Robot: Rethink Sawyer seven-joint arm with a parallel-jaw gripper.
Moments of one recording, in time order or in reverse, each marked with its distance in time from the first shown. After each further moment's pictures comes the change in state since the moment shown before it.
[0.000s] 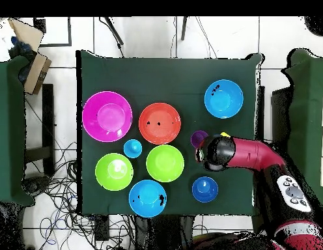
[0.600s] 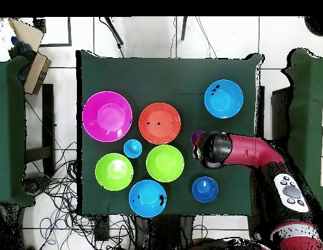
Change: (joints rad) arm 0.031 -0.032 0.000 -0.001 0.011 0.019 0.000
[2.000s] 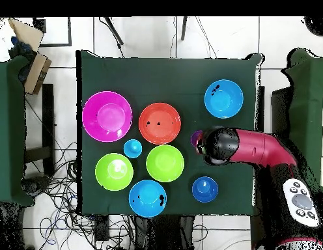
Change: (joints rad) arm 0.011 -0.101 0.002 -0.003 0.027 0.037 0.000
